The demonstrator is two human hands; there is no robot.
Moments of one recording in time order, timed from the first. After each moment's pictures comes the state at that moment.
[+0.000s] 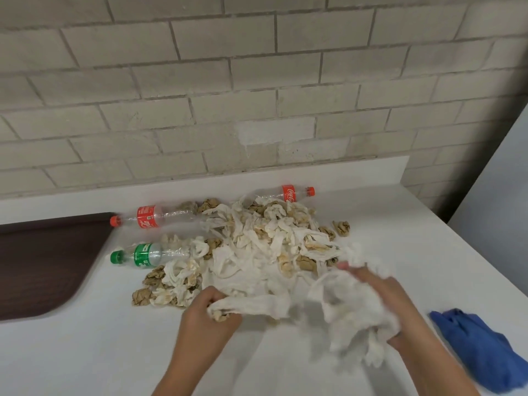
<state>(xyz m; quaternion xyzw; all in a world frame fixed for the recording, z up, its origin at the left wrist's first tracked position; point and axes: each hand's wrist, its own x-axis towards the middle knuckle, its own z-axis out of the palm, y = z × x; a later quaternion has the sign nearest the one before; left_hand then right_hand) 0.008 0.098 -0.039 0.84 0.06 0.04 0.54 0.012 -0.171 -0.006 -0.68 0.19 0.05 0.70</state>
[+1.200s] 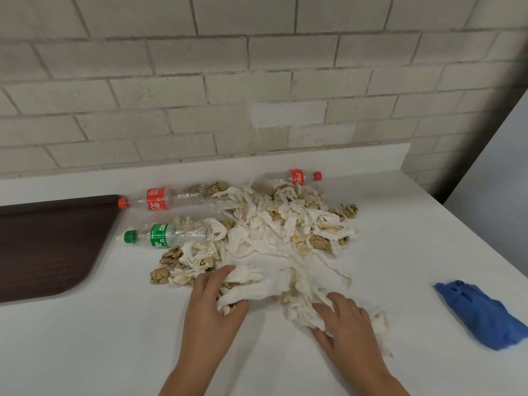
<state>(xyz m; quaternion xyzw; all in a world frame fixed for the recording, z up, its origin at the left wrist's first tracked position) -0.014 0.137 -0.051 0.86 -0.02 0.13 0.49 -0.040 -0.098 -0.109 -0.98 -0.09 -0.11 0.13</state>
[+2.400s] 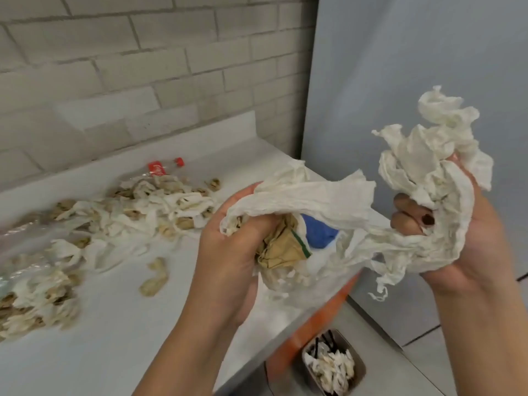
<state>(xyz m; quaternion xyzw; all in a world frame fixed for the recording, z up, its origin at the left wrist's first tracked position) -0.108 -0.094 0.080 0.48 -0.19 -0.17 0.84 -0.205 -0.280 0.086 -0.40 0.05 -0.29 0.87</state>
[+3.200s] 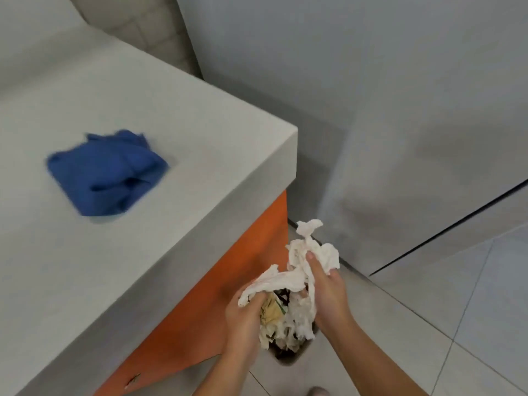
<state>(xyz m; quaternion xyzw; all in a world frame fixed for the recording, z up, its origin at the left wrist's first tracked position) -0.180 -0.304 -0.350 0.69 0.12 -0.34 0.63 -0.244 -0.420 -0.352 -0.35 0.49 -0.20 0.77</state>
